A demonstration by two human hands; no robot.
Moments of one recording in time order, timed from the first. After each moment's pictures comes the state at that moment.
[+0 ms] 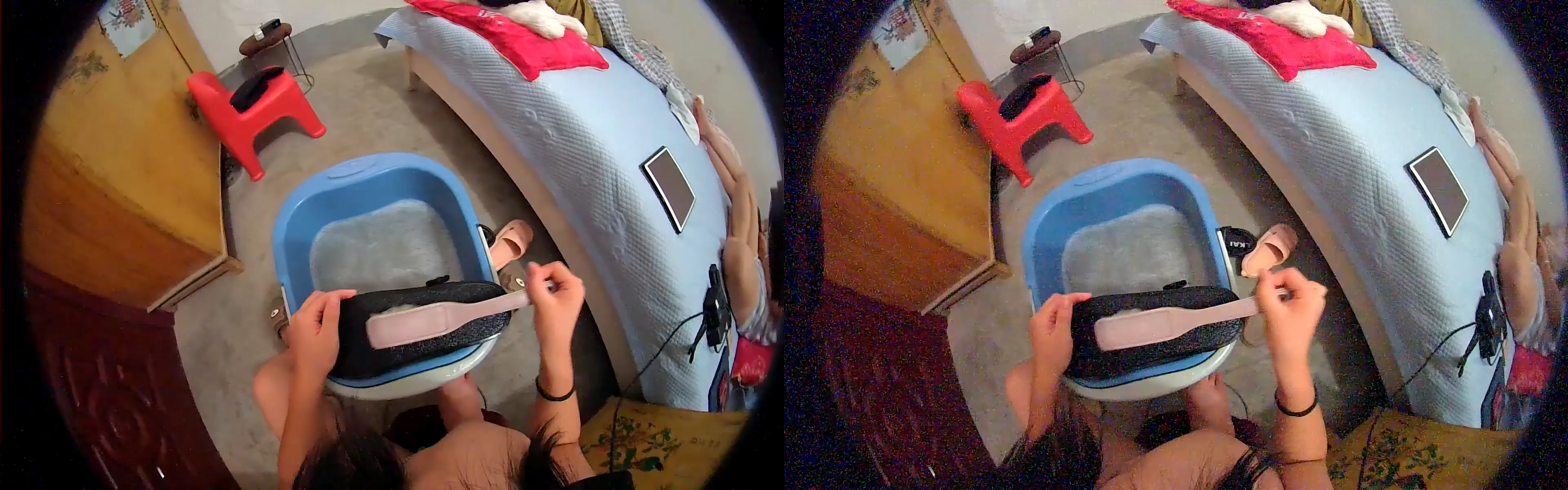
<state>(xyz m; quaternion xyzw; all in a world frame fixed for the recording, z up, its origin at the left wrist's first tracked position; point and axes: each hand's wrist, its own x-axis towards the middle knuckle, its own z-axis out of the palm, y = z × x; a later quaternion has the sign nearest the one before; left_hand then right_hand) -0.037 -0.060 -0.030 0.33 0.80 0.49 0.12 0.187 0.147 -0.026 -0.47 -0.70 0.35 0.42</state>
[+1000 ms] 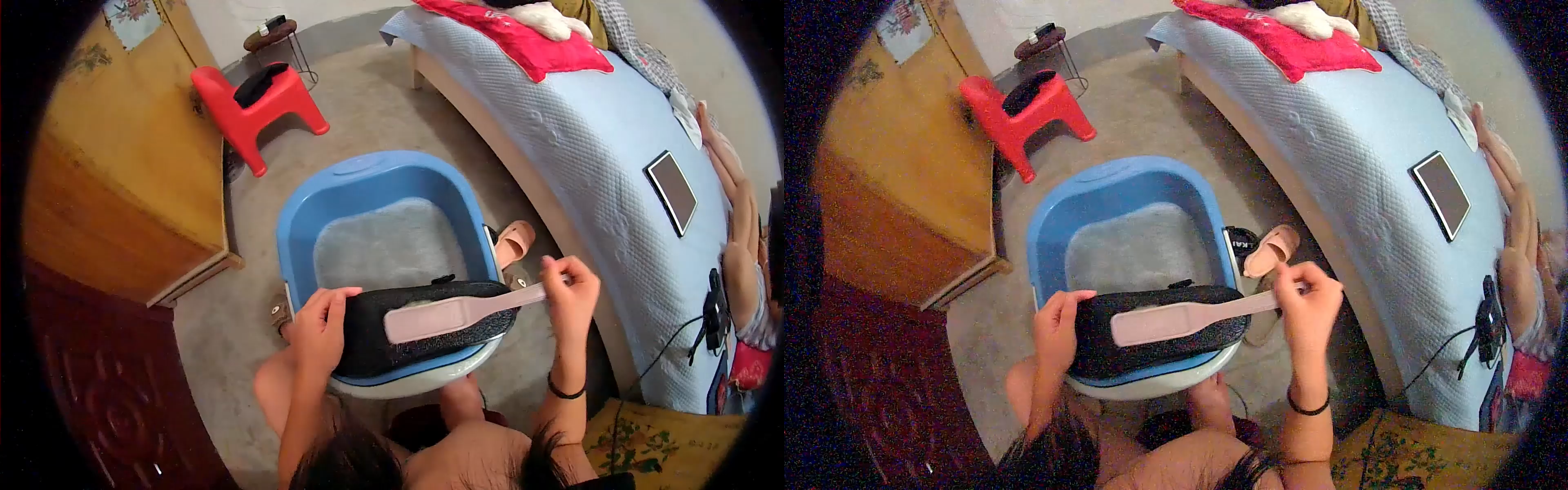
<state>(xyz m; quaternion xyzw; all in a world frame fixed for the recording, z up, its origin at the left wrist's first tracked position) -0.037 -0.060 -0.029 0.34 0.79 0.49 0.12 0.191 0.157 -0.012 -0.46 -0.68 0.38 0.43</state>
